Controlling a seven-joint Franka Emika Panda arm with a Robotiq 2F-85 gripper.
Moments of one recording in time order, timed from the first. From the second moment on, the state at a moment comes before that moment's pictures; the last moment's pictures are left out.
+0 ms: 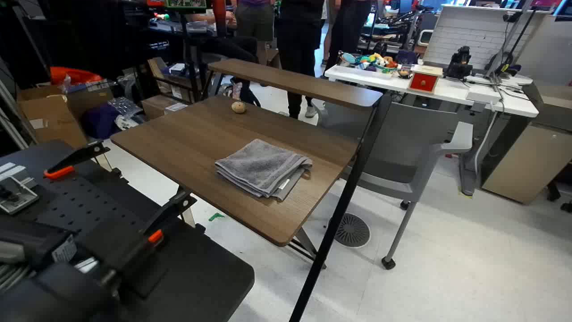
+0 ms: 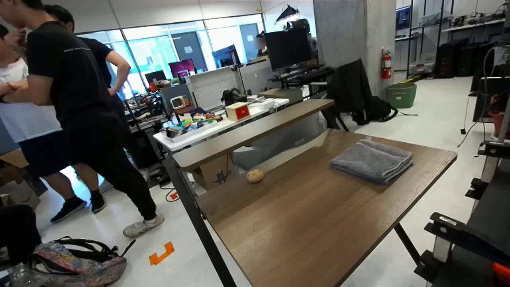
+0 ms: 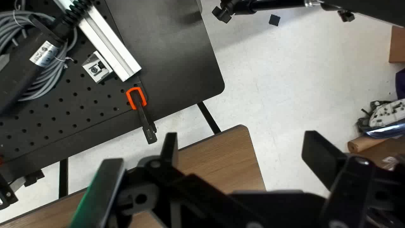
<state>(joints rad) 0.19 -0.59 0.23 -2.66 0.46 2.04 0.46</state>
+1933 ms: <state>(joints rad) -0.13 0.09 -0.02 -2.37 -0.02 2.58 0.97</state>
